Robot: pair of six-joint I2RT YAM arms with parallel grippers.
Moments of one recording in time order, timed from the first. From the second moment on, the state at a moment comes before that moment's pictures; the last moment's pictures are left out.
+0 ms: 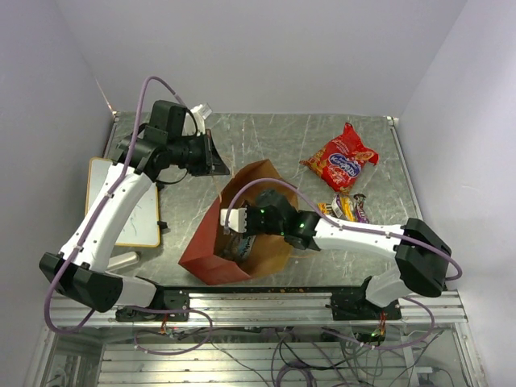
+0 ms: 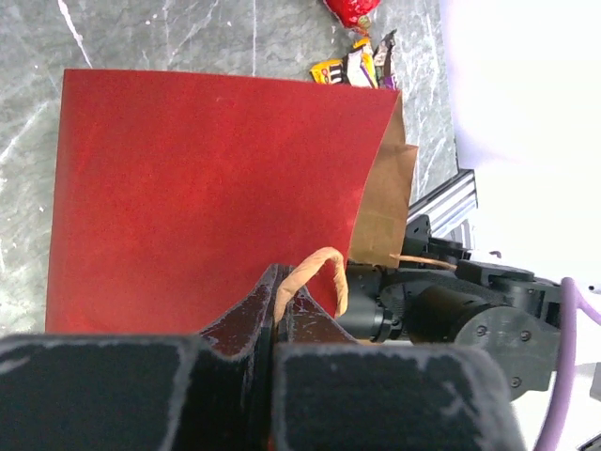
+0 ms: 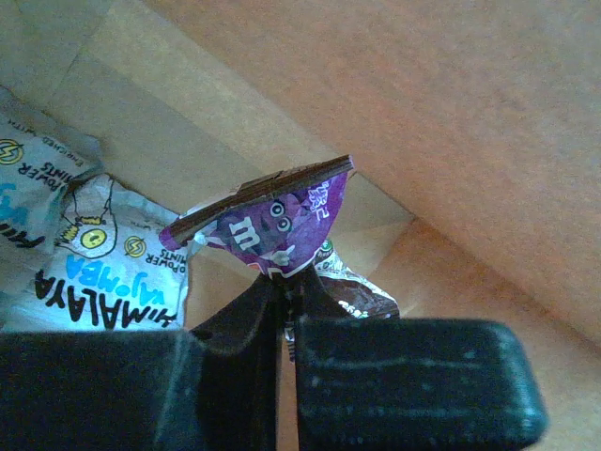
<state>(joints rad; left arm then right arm) -0.40 1.36 1.56 -0.94 0.46 -0.49 1.05 1.49 0.91 0.06 -0.08 -0.76</state>
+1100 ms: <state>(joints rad) -0.39 1.46 1.58 -0.95 0.32 -0.39 0.93 1.78 1.16 0.12 -0.02 -0.72</state>
